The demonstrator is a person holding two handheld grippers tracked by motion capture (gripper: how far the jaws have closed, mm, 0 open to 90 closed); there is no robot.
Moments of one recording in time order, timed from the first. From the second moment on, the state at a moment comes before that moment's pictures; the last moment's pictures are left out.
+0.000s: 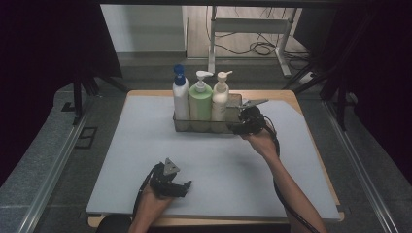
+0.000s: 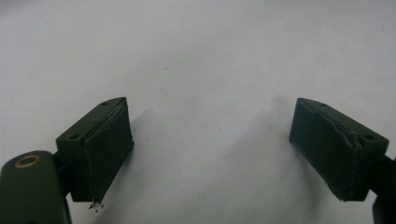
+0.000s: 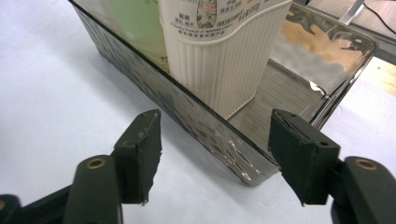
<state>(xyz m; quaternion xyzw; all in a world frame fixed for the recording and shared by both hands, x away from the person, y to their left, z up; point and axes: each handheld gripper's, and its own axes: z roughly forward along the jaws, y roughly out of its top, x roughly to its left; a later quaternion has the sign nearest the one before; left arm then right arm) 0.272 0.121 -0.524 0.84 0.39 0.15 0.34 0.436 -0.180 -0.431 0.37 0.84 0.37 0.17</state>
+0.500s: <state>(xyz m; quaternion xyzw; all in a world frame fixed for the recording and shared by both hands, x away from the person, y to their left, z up) 0.272 0.121 -0.524 0.84 0.40 0.15 0.34 0.418 -0.186 -0.433 0.35 0.84 0.37 0.18</state>
